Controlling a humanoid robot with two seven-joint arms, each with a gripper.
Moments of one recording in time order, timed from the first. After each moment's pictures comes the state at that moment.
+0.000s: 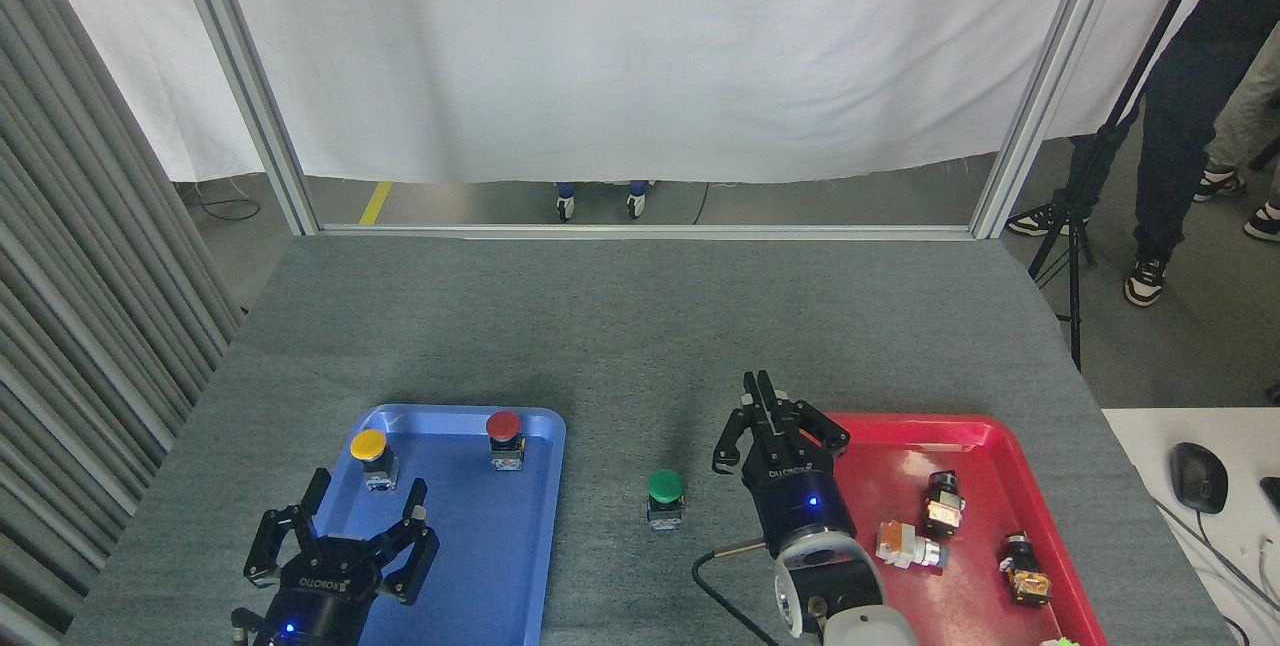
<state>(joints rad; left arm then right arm) 0.08 0.16 -0.04 -1.60 -1.37 -0.06 0.21 -0.20 0.15 0.12 -1.35 1.61 0.00 -0.04</state>
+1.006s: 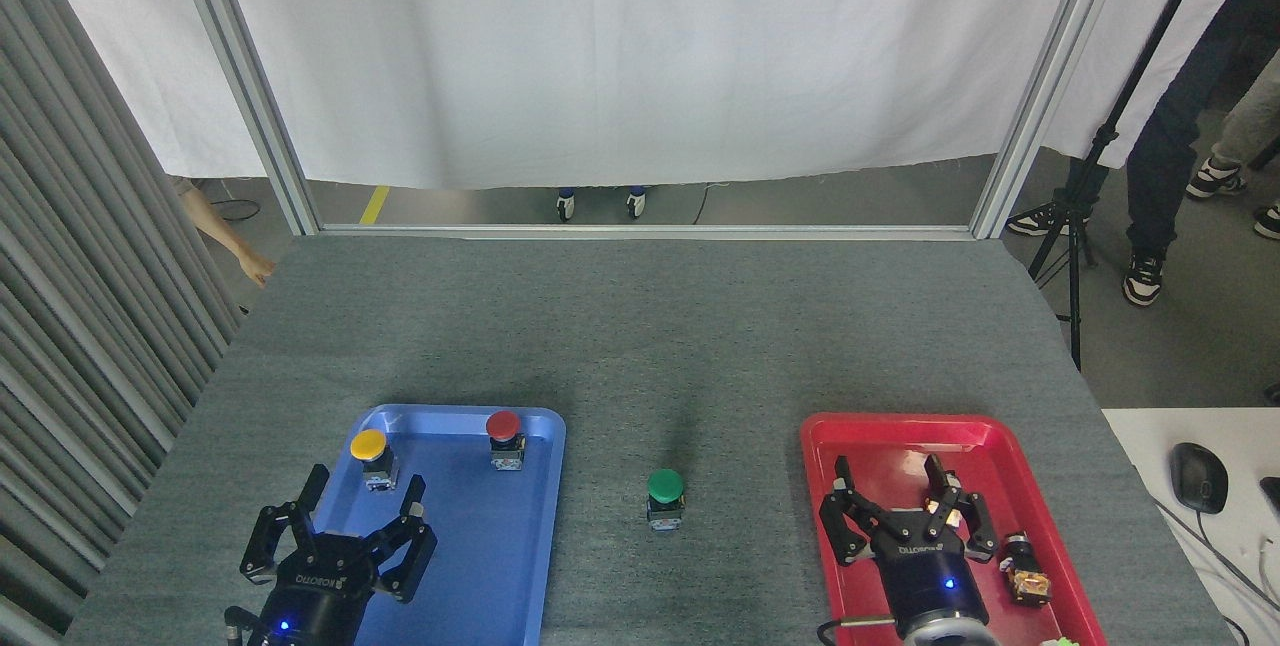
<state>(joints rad) 0.08 0.17 -0.04 -1.61 -1.36 -0.07 0.19 -0.03 0.05 -0.07 -1.42 1.51 -0.10 -0.09</state>
